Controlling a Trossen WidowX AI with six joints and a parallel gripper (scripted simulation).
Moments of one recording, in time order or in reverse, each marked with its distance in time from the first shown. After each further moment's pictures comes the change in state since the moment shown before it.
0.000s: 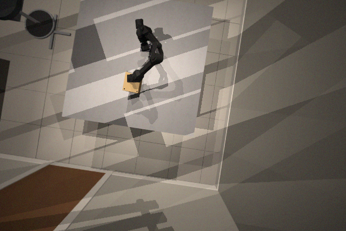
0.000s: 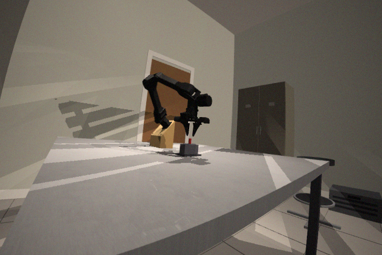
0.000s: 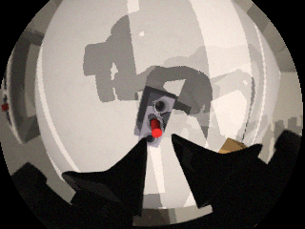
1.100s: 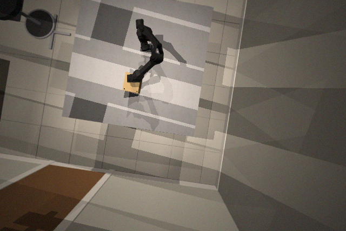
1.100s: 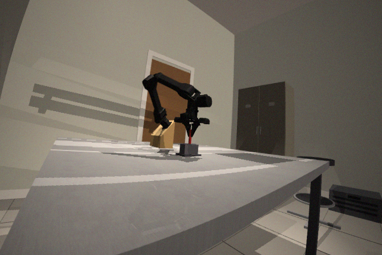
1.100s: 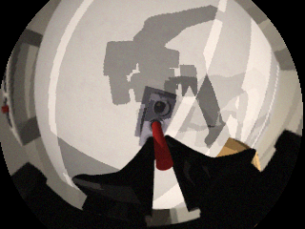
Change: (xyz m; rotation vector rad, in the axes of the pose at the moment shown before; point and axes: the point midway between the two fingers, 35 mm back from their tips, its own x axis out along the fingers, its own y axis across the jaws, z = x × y) arm 0.004 0.001 0.001 0.013 0.002 0.002
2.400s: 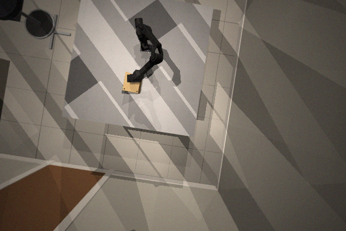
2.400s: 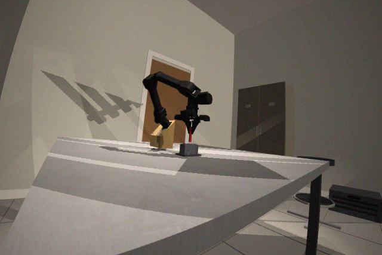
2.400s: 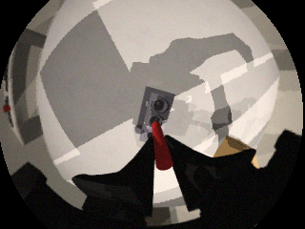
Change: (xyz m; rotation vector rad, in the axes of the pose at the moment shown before) arm -0.015 0.000 -0.001 -0.002 0.000 0.003
